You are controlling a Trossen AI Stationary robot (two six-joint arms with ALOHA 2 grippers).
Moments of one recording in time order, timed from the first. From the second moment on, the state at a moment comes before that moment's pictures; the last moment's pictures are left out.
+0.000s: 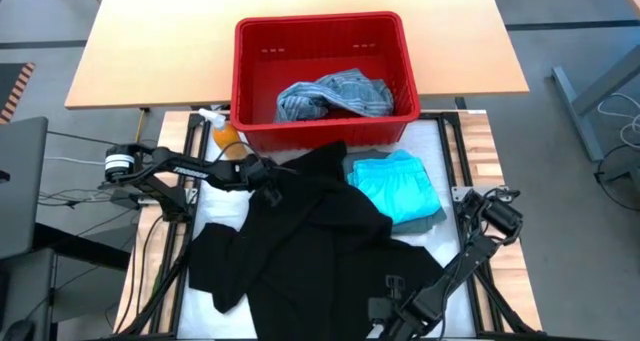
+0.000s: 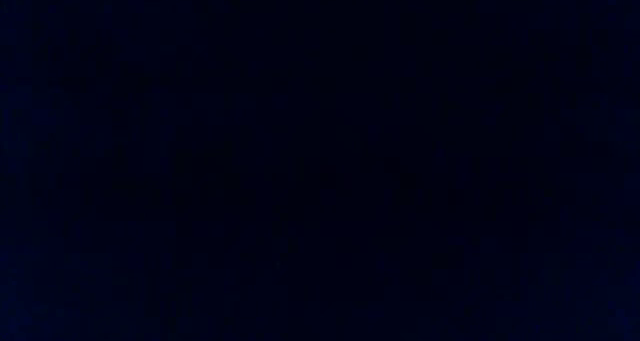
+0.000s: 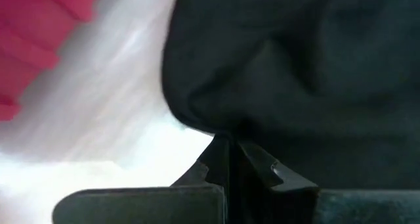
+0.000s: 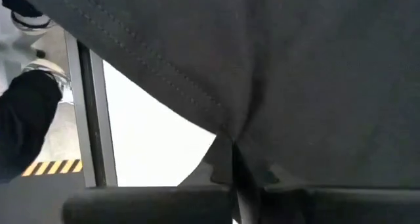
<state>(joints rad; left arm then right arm) 0.25 1.52 0.57 -0.11 -0.23 -0.30 0.88 2.05 1.36 -0.70 0.13 0.95</state>
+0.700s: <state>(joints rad) 0.29 0.79 0.58 -0.07 0.18 -0.33 0.94 1.64 1.35 -1.04 0.22 0.92</state>
